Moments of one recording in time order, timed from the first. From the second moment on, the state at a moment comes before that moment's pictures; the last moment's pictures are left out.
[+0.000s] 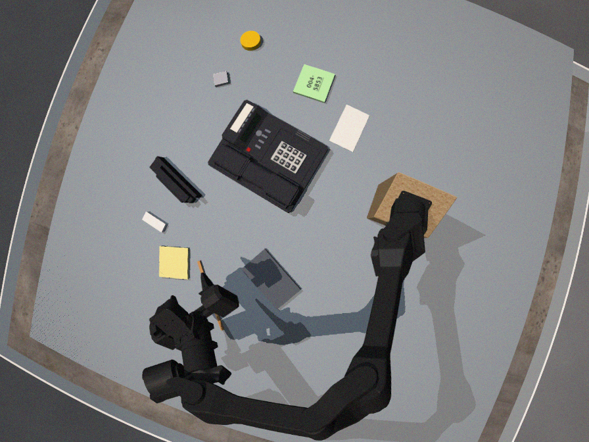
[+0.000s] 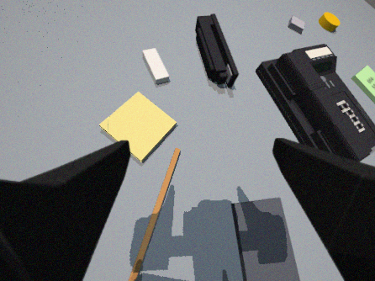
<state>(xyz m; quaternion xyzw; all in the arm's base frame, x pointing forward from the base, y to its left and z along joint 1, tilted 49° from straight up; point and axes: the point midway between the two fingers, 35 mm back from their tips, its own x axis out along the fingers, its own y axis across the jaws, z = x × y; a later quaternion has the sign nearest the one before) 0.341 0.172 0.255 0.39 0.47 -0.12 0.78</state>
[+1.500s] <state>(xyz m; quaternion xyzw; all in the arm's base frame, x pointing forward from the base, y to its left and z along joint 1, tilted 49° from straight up) 0.269 -0.094 -0.215 0.37 0.67 0.21 0.61</state>
